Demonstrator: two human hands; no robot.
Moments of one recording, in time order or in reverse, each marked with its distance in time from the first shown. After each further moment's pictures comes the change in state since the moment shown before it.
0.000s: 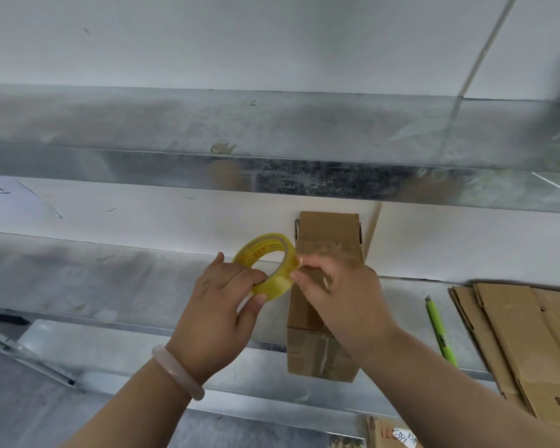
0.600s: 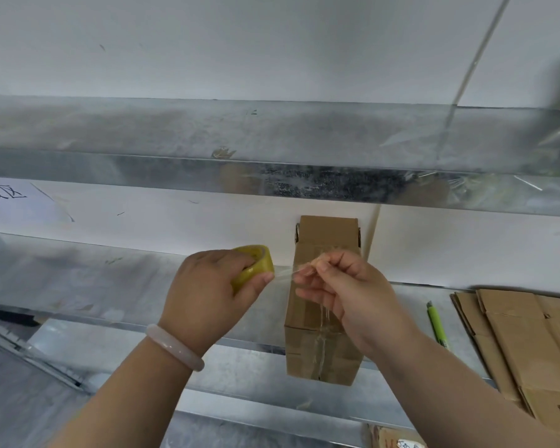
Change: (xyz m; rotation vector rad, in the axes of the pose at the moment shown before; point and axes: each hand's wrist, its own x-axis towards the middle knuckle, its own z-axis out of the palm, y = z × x) left_hand 0.030 0.019 -0.029 0.197 0.010 -0.074; right_hand -0.005 -0.012 -0.021 1.039 -0.103 0.498
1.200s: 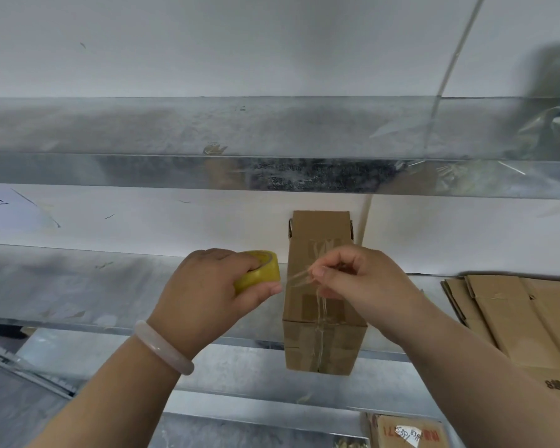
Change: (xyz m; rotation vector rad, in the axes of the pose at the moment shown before) left_hand 0.002 0.005 -0.014 -0.018 -0.079 0.153; right_hand -0.009 -0.017 -0.016 -0.693 -0.020 -0.101
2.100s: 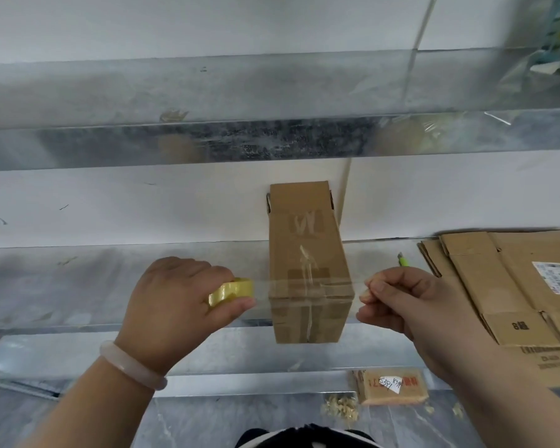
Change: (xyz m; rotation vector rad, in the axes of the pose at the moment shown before) left_hand -0.033 -0.027 0.024 0.038 -0.039 0.118; right_hand -0.061 0.057 -0.018 0.509 0.327 0.297
